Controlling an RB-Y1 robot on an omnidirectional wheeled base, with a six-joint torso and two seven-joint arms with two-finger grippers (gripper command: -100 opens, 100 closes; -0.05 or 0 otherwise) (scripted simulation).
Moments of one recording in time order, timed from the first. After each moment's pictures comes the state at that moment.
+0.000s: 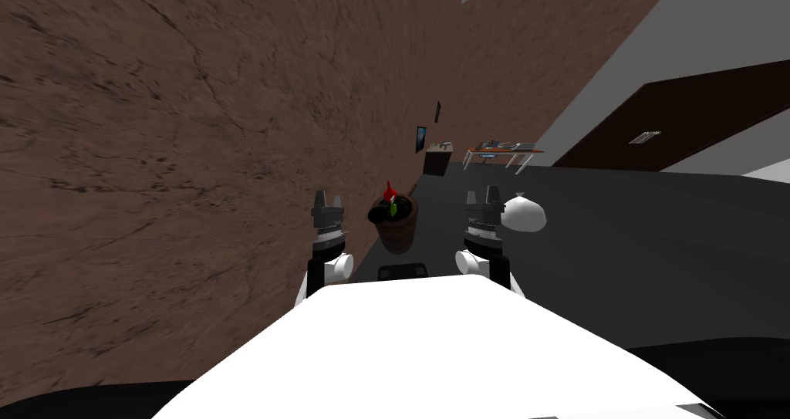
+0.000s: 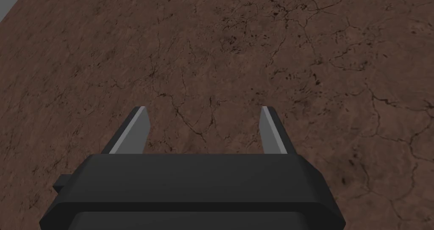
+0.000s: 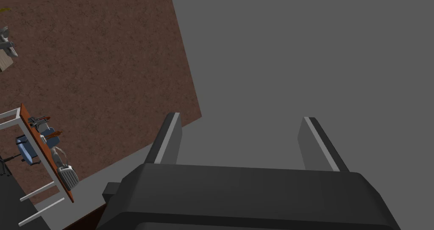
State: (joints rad) left arm 0.46 0.01 -0.05 -2.29 0.02 -0.44 -0.03; right arm 0.53 0.02 -0.07 -2.21 -0.12 -0.61 0.05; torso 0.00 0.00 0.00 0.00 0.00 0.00
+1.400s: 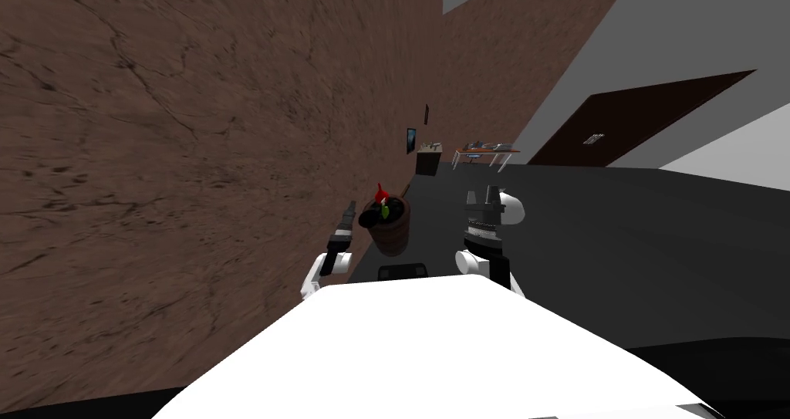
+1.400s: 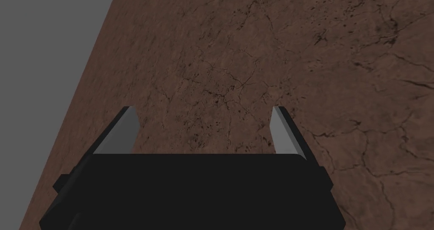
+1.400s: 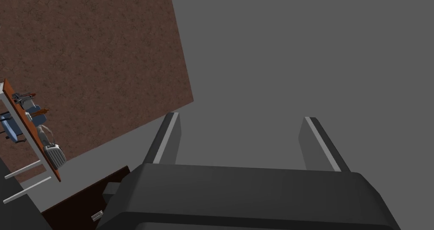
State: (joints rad) left arm 0.34 0.21 -0.03 -1.98 -0.16 -0.34 -0.27; right arm 0.53 0.02 -0.07 -2.21 -0.12 -0.61 0.05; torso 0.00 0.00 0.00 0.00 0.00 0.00
